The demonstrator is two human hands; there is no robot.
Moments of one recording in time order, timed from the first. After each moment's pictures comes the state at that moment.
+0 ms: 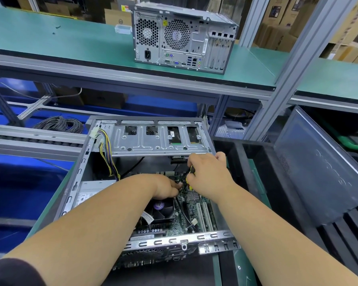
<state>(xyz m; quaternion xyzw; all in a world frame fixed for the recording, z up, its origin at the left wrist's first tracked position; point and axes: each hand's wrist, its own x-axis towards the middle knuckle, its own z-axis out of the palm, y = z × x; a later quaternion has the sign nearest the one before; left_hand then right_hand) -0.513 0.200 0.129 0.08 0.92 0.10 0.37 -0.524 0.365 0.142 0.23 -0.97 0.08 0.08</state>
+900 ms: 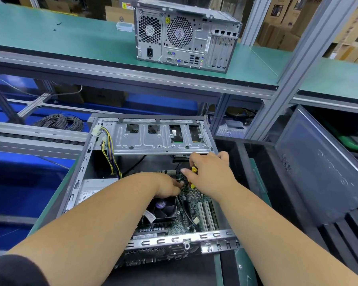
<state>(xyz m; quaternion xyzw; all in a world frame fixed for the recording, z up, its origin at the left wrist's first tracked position) -0.514 0.199 0.127 0.09 0.92 0.10 0.37 -0.523 0.364 0.142 0.22 -0.97 0.05 0.08</state>
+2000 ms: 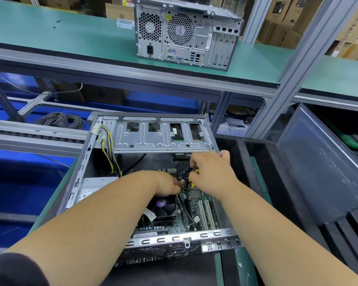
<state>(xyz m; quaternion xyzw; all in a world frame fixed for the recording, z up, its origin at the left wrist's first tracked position) -0.517 0.198 0.122 0.09 0.92 0.09 0.37 -0.525 0.366 0.142 0.23 -0.97 0.08 0.07</state>
